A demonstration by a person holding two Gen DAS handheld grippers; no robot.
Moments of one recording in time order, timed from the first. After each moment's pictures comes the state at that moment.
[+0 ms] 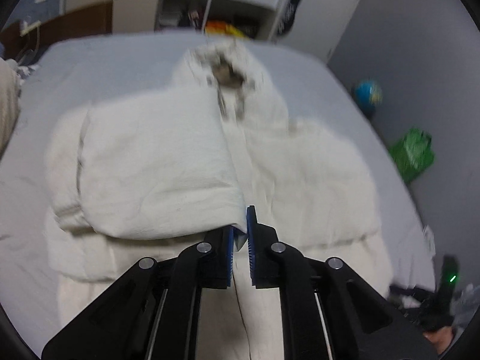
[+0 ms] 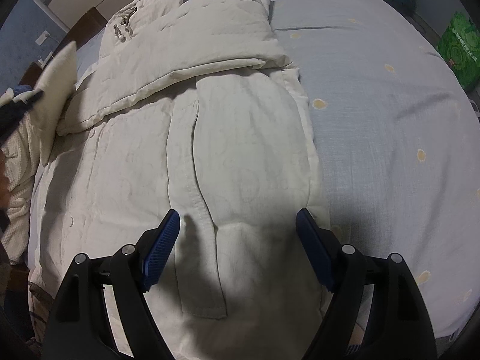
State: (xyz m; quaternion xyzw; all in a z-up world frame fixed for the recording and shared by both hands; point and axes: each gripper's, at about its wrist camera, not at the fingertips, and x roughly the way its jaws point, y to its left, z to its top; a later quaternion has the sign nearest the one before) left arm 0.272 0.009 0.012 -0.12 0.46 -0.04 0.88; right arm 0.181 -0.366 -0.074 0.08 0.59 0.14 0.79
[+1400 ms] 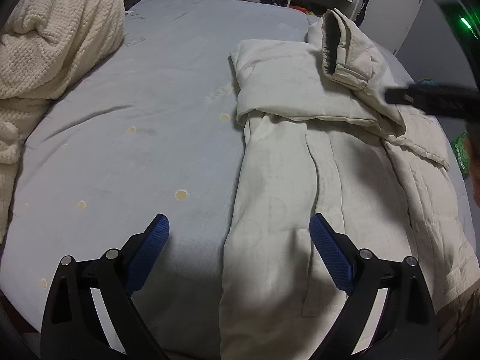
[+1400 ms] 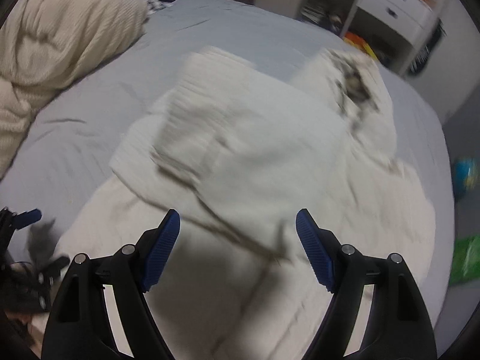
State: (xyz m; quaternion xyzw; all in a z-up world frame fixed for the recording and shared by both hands) left arm 0.070 0.162 -0.041 -0.14 0.49 0.11 0.85; right arm 0.210 0.020 0.018 -0.24 0.46 0.29 0.80
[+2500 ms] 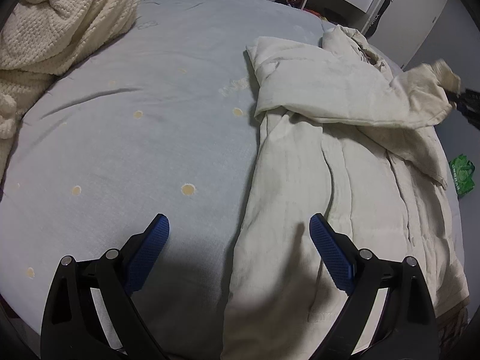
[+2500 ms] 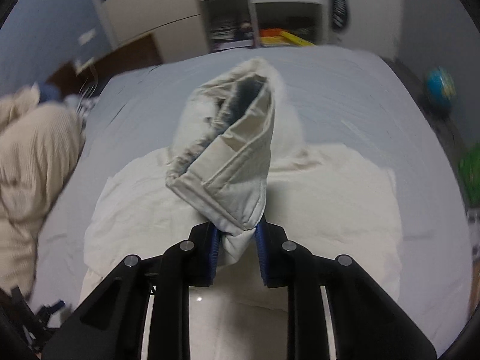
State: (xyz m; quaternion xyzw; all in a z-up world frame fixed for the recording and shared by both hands) left arm 0.069 0.183 -0.047 -0.18 0.49 0.12 0.84; right arm 0.317 -0.171 0.060 0.02 0.46 0.19 0.87
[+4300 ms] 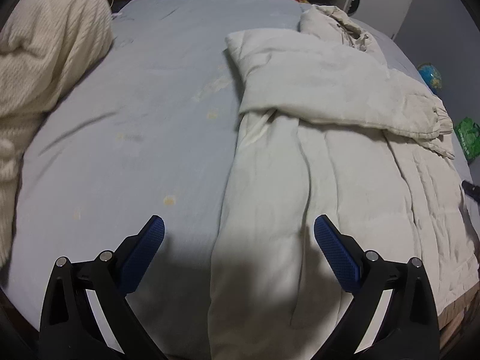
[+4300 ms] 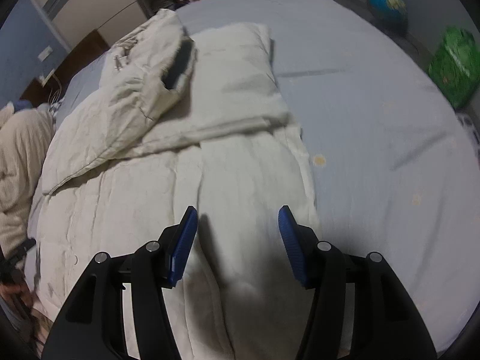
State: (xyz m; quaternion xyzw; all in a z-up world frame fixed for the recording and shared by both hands) left arm 0.093 0.151 -0.038 -0.10 0.52 0.10 0.84; right arm 0.214 -0.350 -0.055 0.08 0.53 0.13 0.83
